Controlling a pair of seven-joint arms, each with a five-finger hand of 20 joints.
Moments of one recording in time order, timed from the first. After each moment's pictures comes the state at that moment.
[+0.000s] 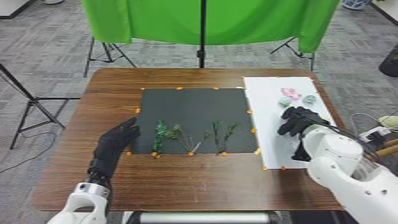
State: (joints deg) left arm 120.9 -69.4 -91.1 -113.3 61.9 2.2 7.7; right arm -86.6 -41.3 65.1 -108.5 -121.0 -14.1 41.1
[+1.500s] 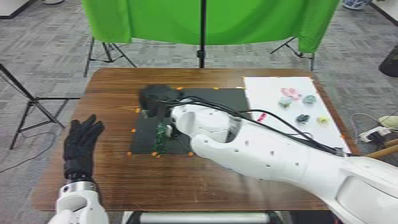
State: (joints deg) left arm 120.3 -67.0 -88.8 -113.6 49.6 25.7 18.5; right arm -39.6 -73.3 14.4 -86.1 -115.3 0.5 18.8
